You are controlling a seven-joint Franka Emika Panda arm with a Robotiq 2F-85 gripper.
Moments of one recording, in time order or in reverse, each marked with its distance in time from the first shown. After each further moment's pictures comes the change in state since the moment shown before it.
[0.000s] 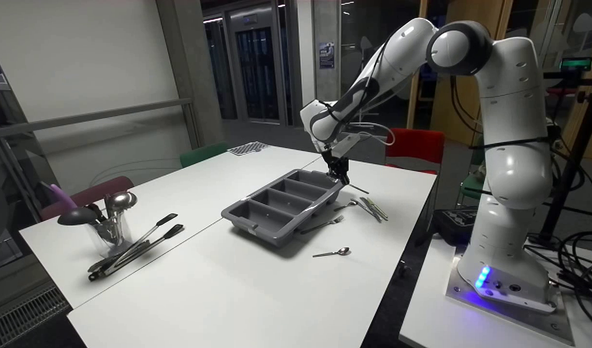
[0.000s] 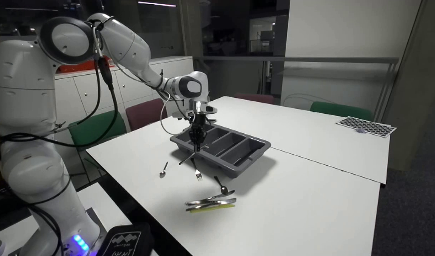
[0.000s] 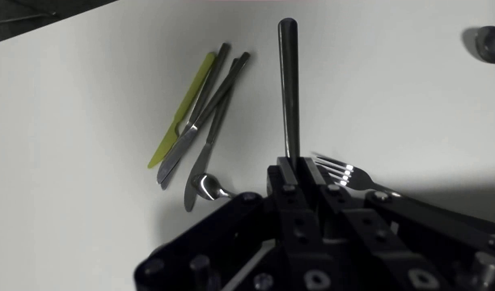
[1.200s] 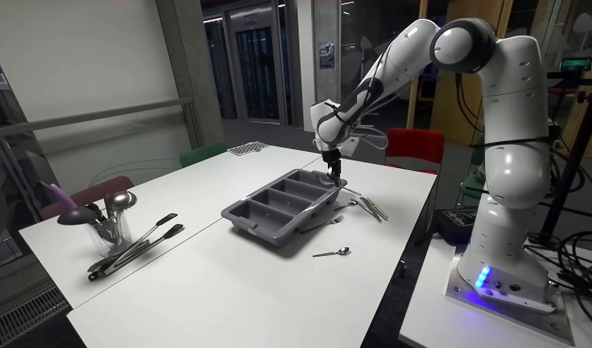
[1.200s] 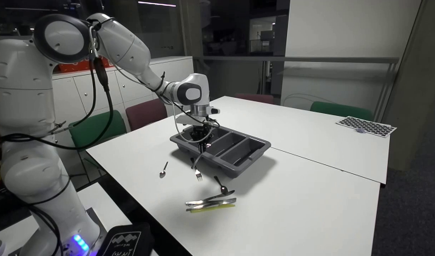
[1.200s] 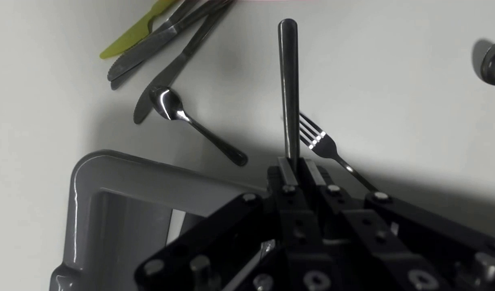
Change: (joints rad) arm -0.058 -0.025 0.015 -0.091 0.092 0.273 -0.454
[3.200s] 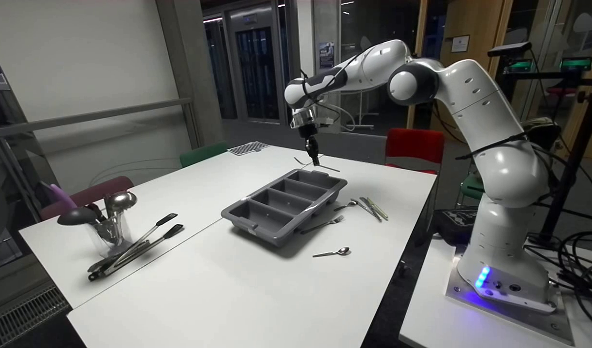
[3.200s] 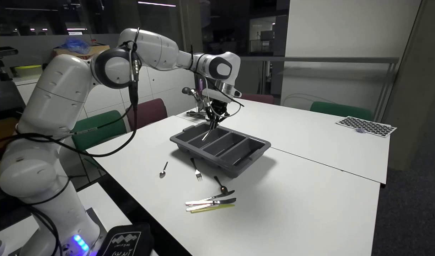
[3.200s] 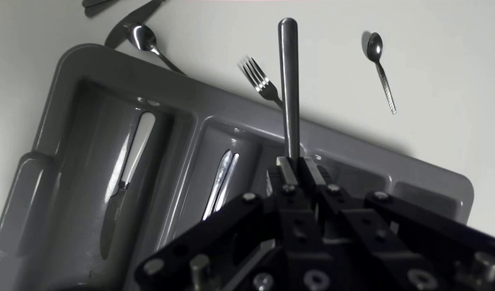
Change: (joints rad) arm -0.078 0.391 0.031 0.850 0.238 -0.674 -0.276
